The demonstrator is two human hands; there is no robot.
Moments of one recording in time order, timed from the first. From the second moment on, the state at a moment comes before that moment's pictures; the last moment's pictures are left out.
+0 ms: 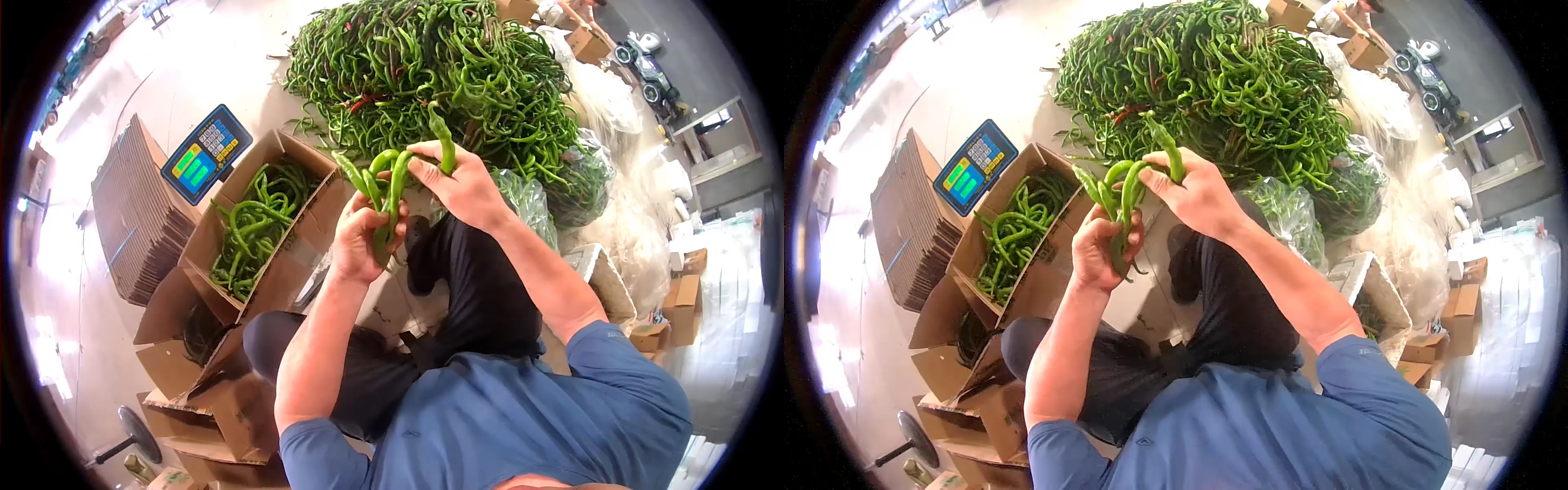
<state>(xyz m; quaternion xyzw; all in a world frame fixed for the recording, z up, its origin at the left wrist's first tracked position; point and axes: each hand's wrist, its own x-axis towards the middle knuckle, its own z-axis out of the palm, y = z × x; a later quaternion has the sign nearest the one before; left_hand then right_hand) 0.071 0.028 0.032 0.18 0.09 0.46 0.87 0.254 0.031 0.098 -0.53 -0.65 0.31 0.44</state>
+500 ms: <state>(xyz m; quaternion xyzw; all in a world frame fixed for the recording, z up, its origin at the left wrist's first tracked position) 0.075 0.023 0.032 0.21 0.16 0.48 0.84 0.242 -0.005 0.105 -0.56 -0.60 0.37 0.43</state>
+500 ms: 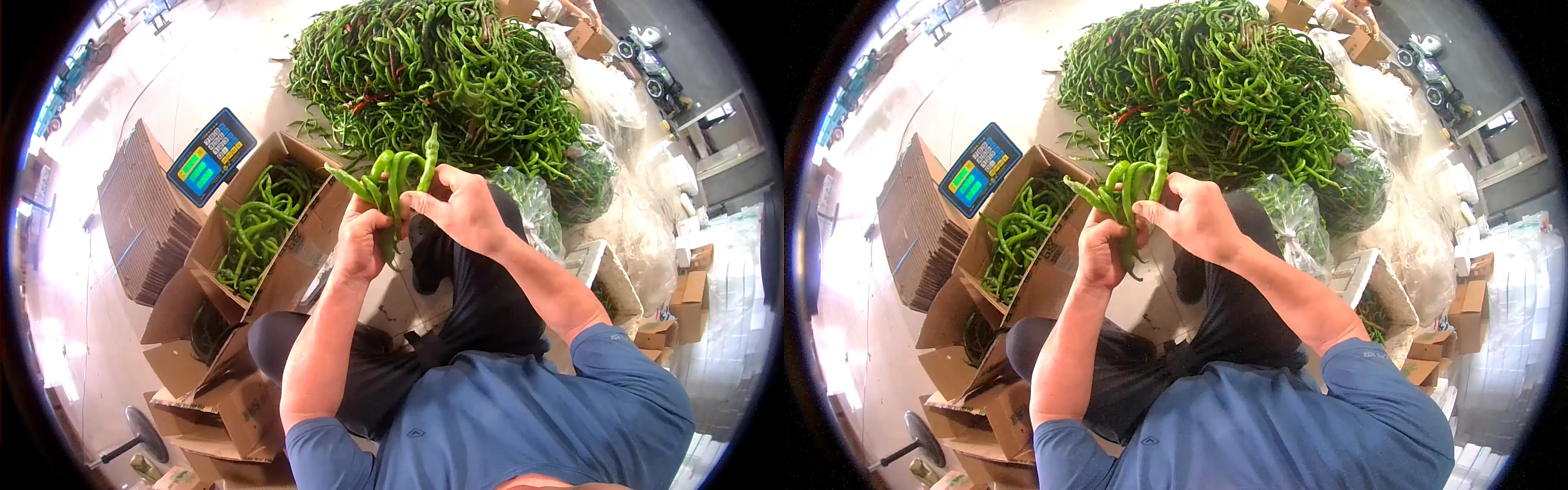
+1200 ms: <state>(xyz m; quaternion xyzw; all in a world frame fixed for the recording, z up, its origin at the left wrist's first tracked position) 0.020 0.047 0.056 0.12 -0.07 0.58 0.80 0.364 -0.052 0.114 -0.63 -0.52 0.47 0.32</state>
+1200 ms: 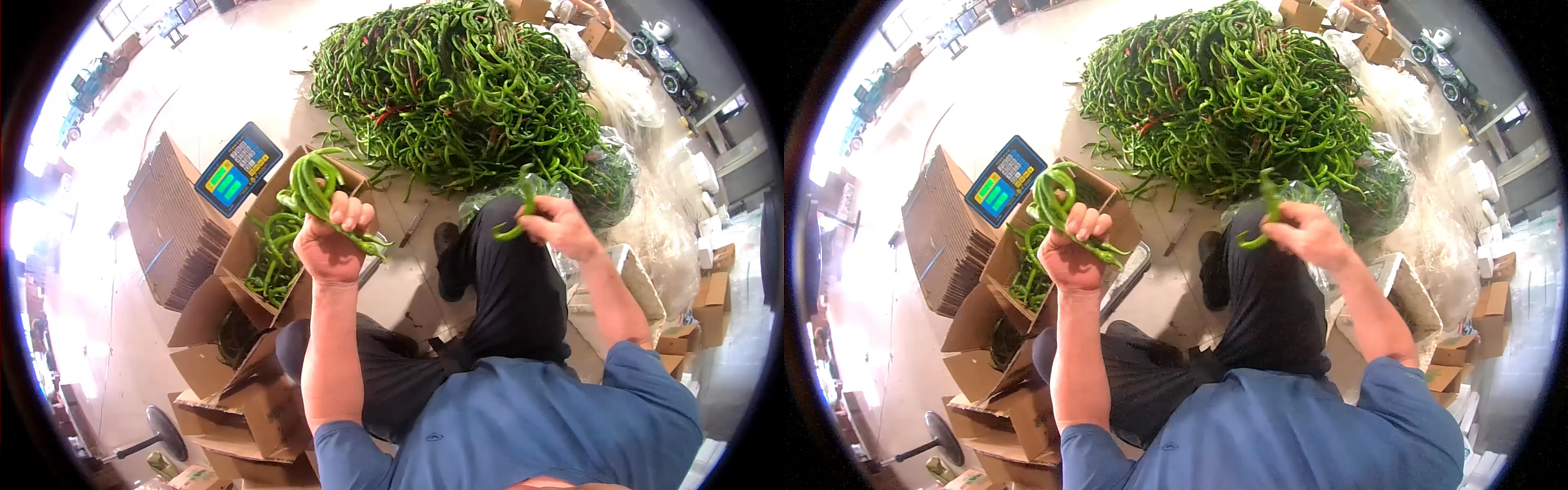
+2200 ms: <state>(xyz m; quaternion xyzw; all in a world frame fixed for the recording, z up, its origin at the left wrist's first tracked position) -0.123 0.056 0.032 0.55 0.70 0.39 0.23 0.793 -0.331 -0.126 -0.96 -0.19 0.04 0.22</state>
